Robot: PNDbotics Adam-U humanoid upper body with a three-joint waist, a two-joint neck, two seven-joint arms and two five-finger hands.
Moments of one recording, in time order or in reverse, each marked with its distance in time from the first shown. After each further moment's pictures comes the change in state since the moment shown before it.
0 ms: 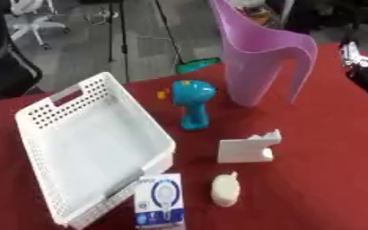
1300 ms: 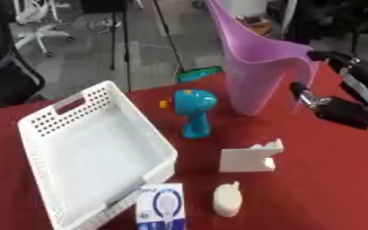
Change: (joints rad) left arm -0.003 -0.001 -0.005 0.000 0.000 0.005 -0.005; right arm -0.060 -0.038 0.080 0.000 -0.012 -0.060 0.317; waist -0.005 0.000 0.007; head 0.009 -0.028
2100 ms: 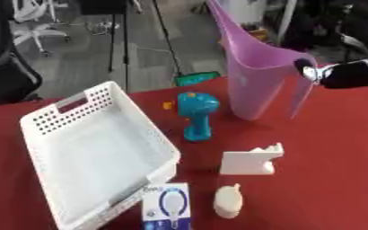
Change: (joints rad) left arm -0.009 0.002 -0.011 0.000 0.000 0.000 -0.017; right arm -0.244 -0.239 0.100 0.000 0.366 -0.173 0.440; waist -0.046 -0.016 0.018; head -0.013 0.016
